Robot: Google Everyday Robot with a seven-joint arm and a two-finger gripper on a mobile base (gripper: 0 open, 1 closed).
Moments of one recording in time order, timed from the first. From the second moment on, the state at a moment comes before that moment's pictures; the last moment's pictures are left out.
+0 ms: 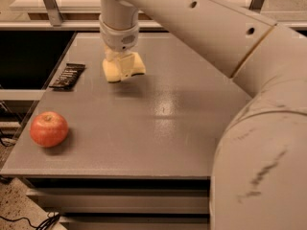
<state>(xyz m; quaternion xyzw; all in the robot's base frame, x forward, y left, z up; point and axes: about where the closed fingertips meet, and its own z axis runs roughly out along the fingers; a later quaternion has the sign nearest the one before) 0.624 0.092 0.885 -0.88 0.46 -0.05 0.13</state>
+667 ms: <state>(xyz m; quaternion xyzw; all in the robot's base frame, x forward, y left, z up) 0.623 0.149 0.876 -0.90 0.41 -0.05 0.13</state>
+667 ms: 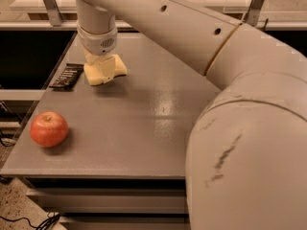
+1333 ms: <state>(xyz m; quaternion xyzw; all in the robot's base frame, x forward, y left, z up) 0.628 0.187 0.869 -0.91 0.40 -0.04 0.14</state>
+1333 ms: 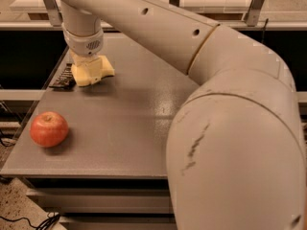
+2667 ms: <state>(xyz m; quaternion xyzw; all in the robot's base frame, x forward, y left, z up) 0.638 0.204 0.858 -0.91 0.40 -0.03 0.14</state>
